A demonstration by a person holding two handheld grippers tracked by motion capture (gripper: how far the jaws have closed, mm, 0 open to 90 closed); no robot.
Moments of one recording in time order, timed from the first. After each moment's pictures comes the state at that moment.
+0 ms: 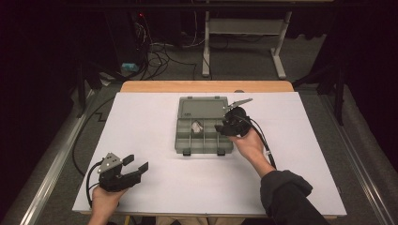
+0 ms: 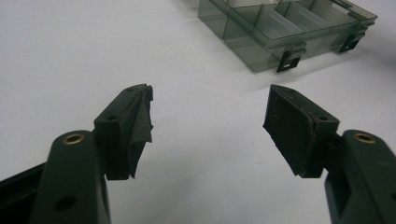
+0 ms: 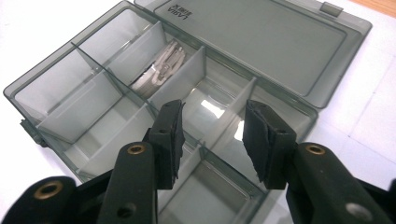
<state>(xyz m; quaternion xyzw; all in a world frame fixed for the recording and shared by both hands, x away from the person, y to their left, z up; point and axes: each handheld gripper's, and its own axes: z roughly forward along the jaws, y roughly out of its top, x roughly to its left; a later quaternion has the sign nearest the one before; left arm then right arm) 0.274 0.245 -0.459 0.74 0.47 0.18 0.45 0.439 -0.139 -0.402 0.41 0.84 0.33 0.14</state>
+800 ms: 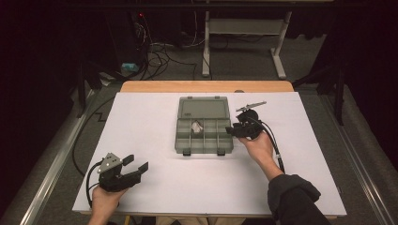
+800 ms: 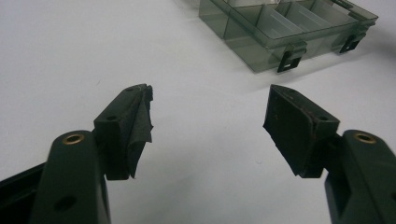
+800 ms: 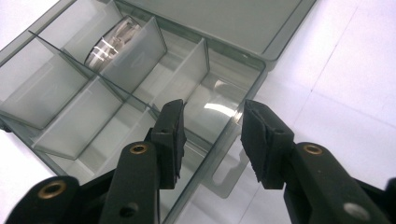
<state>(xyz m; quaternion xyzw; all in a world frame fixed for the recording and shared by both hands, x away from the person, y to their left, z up) 0.274 0.246 -0.459 0.74 0.47 0.18 0.45 0.440 -0.173 -0.416 0.46 0.82 0.33 0.12</state>
